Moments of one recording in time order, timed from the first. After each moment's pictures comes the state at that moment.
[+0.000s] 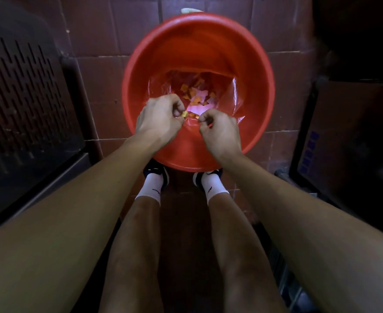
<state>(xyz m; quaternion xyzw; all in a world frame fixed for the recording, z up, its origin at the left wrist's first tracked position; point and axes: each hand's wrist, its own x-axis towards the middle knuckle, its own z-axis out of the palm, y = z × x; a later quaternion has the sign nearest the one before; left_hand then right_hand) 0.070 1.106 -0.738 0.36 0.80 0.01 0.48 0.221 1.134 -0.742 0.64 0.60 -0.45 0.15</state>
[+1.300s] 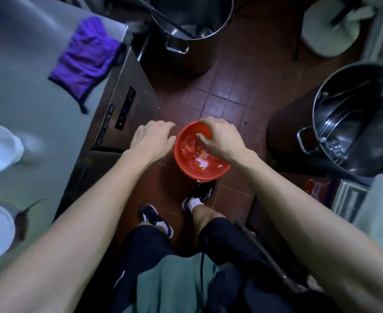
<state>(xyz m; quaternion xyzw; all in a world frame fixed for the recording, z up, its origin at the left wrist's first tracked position) 0.051 1.021 -0.274 0.43 0.86 -0.03 0.28 0.194 1.170 -0.290 0.27 0.92 -0.28 0.11</state>
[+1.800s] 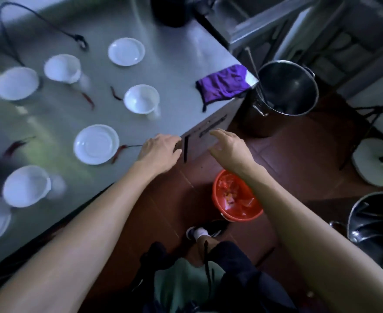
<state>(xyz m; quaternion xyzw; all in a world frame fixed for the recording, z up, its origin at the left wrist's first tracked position) 0.053 0.770 -0.195 0.20 0.96 0.10 0.18 0.107 0.986 -0.188 0.03 0.97 -0.24 0.07</state>
